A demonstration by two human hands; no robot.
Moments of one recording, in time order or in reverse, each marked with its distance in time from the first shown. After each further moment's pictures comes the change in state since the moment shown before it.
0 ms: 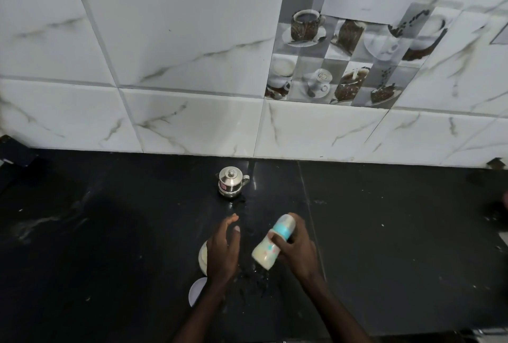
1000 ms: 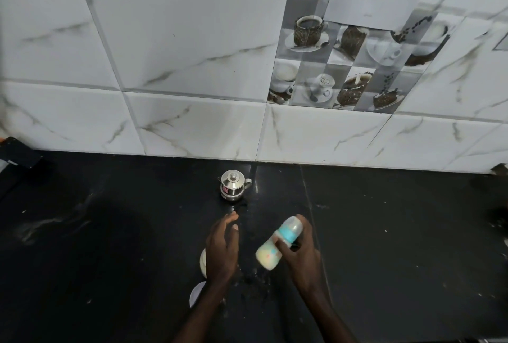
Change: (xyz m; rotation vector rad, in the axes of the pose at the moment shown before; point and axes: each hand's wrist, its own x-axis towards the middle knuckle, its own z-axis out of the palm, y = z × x) left_hand 0.011 -0.006 -0.001 -0.020 0.088 0.117; right_hand -0.014 -0.005 0.002 0.008 0.037 -0.055
